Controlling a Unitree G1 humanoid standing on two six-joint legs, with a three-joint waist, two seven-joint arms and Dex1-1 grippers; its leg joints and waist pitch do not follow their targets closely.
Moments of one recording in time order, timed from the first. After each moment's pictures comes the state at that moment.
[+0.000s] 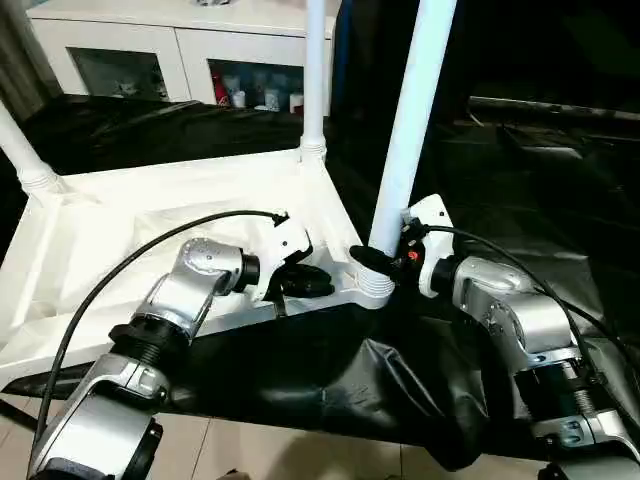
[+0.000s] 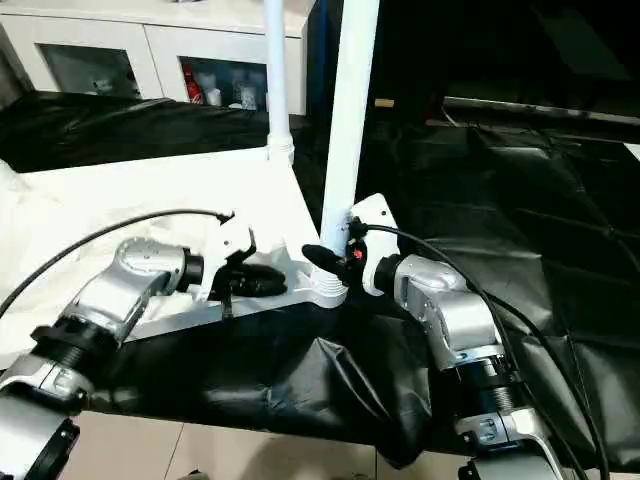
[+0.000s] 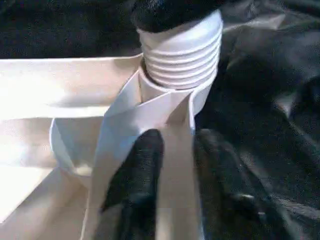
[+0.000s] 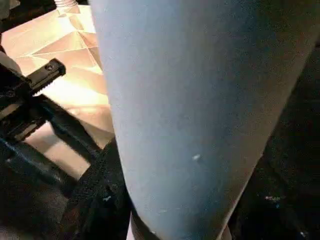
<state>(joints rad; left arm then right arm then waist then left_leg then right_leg) -0.68 0.34 -0.30 0.62 -0.01 0.15 -1.10 -0.49 -0.27 0.11 0.24 0.26 0.50 0.67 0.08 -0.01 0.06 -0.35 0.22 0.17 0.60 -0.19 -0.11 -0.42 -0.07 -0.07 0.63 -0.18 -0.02</state>
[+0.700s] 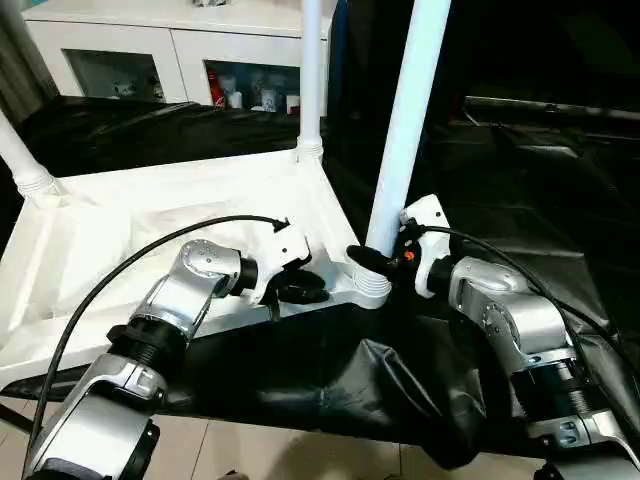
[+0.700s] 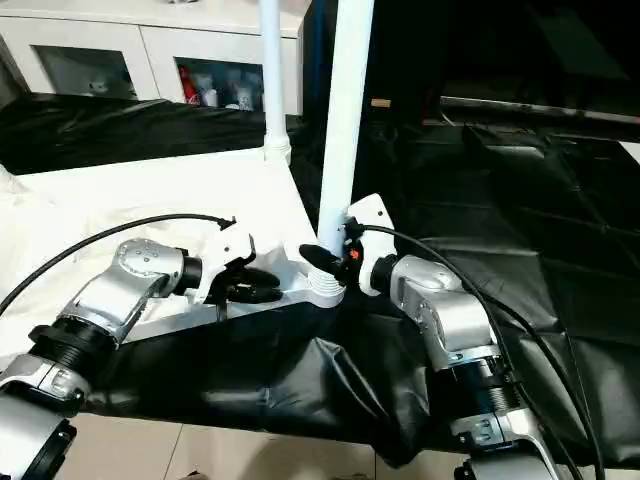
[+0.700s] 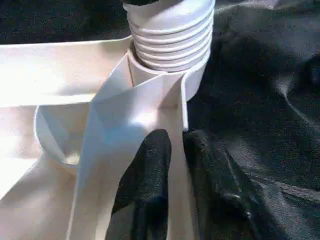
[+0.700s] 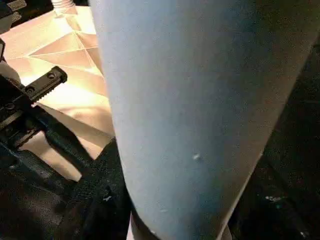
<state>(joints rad) -0.67 0.35 -0.31 0.62 0.00 0.15 -1.13 -0.49 -0.26 0.11 0.24 0.25 0.49 0.66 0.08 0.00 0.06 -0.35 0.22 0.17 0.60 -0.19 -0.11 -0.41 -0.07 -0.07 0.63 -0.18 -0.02</state>
